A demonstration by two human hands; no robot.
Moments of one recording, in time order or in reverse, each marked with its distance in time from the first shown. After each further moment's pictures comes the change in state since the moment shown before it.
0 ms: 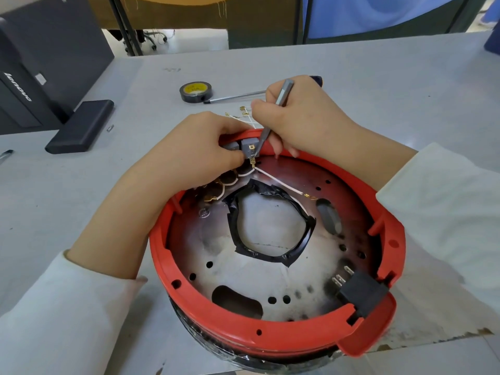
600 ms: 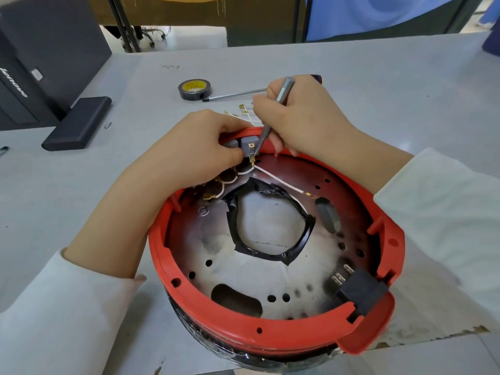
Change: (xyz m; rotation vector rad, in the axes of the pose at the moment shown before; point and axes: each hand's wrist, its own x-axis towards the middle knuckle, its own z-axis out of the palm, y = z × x) left_hand 0.000 0.001 -0.001 -0.026 -0.017 -0.002; right_hand -0.004 -0.001 0.002 0.012 0.073 -0.028
